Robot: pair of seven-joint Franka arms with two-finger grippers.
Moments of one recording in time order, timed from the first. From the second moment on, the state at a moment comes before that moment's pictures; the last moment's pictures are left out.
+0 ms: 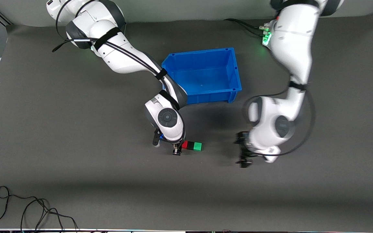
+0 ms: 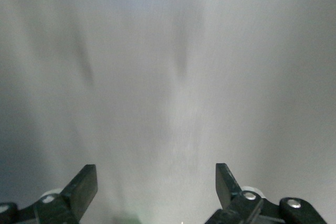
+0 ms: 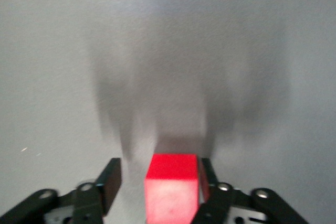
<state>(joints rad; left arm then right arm) -0.51 0.65 0.24 -1.60 -0.53 2.29 -1.53 0.63 1.00 0.01 -1.17 -0.03 2.27 2.41</state>
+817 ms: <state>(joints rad) -0.14 0.29 0.25 -1.61 -0.28 1.70 -0.72 0.51 0.76 0.01 -1.11 0.00 1.85 1.96</state>
